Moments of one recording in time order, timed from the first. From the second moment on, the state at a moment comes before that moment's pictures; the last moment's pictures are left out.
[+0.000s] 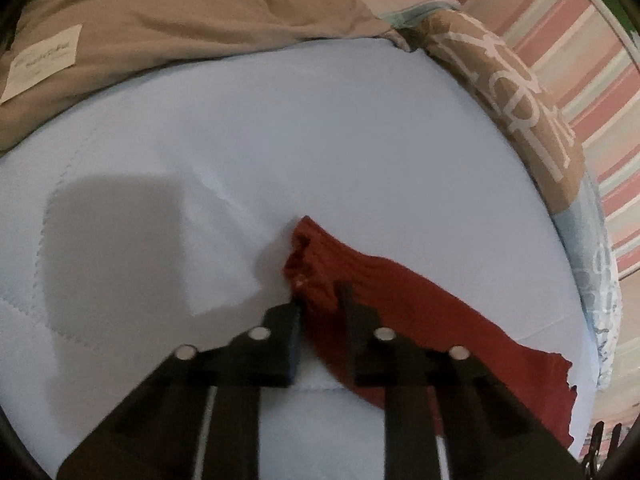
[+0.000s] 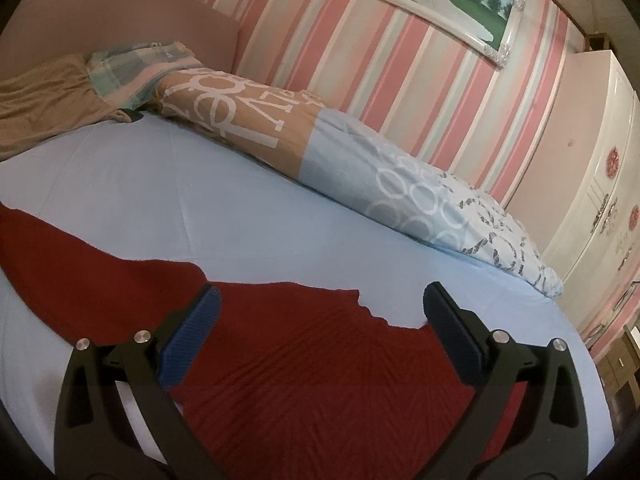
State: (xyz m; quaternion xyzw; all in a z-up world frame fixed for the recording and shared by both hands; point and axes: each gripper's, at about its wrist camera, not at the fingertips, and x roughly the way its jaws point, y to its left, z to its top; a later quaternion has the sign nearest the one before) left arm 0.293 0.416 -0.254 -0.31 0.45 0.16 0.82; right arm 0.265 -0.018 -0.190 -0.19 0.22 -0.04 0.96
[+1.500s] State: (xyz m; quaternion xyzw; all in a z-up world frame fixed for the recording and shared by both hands) left arm 0.348 -0.220 -0.257 -0.04 0.46 -0.24 0.85; right arm 0.219 -0.369 -0.214 -0.05 0.33 -0.24 0.91
